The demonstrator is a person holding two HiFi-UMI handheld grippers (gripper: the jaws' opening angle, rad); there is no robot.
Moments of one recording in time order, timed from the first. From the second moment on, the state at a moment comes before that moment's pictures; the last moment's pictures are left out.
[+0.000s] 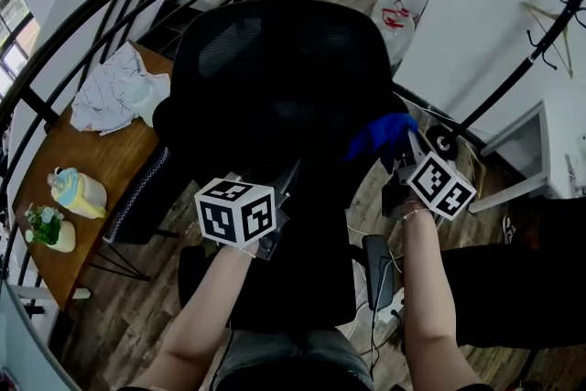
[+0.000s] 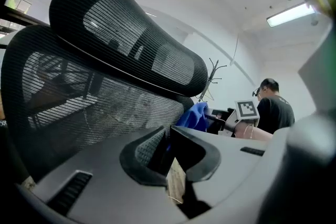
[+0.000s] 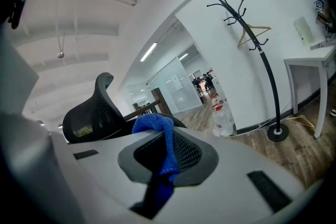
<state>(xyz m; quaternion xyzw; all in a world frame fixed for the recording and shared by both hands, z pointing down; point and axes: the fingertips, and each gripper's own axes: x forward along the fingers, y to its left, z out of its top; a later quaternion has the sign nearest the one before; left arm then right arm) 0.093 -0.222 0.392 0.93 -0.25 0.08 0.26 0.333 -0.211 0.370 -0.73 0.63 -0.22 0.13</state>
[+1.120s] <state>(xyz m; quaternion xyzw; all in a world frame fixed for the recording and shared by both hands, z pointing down) -0.073 -0.206 0.443 0.86 -0.39 0.05 0.34 0.053 -0.216 0.391 -0.49 0.82 -0.28 0.06</state>
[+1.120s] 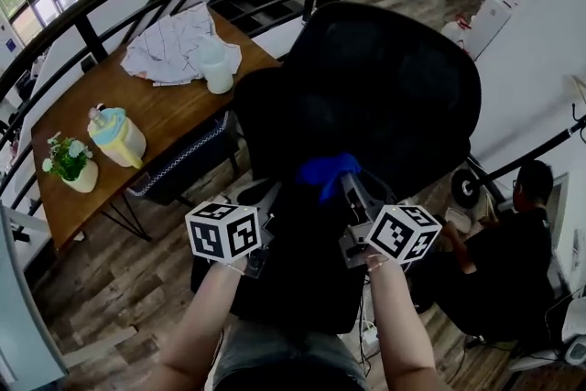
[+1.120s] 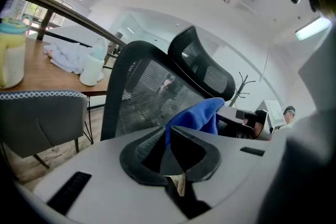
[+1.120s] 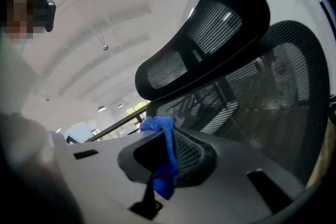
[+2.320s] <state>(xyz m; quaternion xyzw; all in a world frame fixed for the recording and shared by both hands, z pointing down) -0.134 -0.222 0.478 0.82 -0.45 0.04 0.36 -0.025 -0.307 0.471 -0.47 0.81 -0.36 0.02</state>
